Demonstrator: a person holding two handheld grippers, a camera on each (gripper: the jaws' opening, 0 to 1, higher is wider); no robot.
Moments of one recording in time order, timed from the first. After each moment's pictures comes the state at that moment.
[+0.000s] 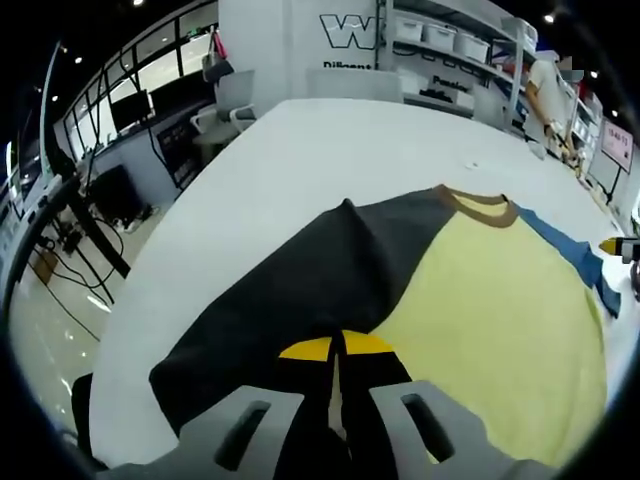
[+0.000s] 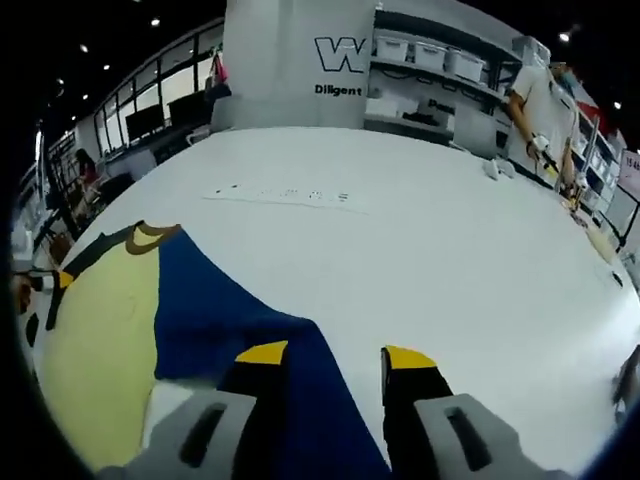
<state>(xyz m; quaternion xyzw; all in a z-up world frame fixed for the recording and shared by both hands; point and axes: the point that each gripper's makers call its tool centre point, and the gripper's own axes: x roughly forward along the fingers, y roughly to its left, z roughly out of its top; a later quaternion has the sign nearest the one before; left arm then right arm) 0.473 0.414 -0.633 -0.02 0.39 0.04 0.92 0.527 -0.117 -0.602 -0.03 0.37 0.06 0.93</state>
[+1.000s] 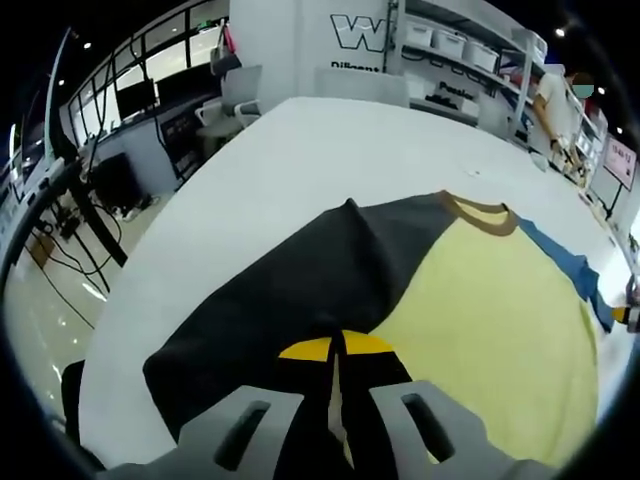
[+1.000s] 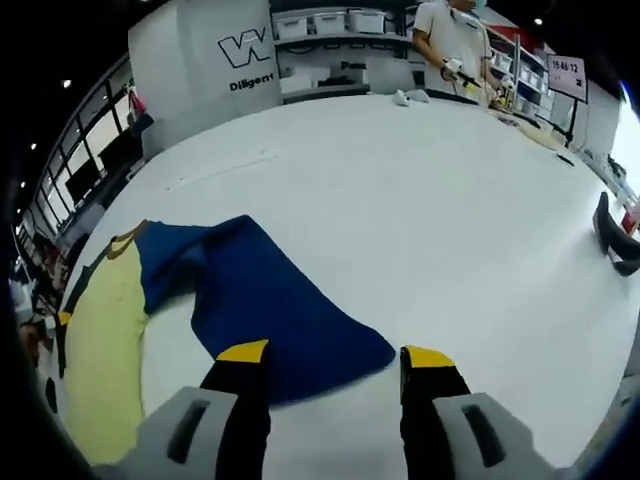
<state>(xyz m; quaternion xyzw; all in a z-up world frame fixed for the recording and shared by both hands) 0.469 0.411 -0.632 -0.04 0.39 0.05 0.92 0.407 -0.156 -0.631 0.09 0.41 -0.07 0.90</state>
